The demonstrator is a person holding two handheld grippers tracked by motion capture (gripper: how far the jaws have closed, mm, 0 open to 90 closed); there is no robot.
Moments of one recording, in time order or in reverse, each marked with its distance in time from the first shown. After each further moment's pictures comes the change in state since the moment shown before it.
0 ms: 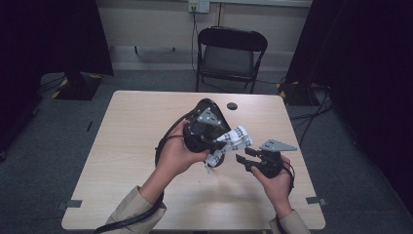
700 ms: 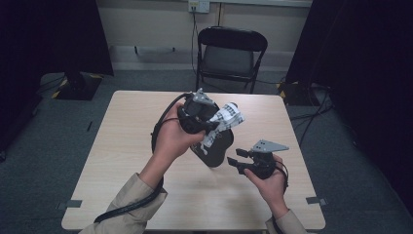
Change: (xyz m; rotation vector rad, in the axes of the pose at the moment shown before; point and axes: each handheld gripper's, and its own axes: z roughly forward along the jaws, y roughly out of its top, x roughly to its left) left arm 0.025 0.019 -0.013 -0.006 0.127 -0.042; right arm 0.018 0.007 0.010 0.013 0.077 -0.056
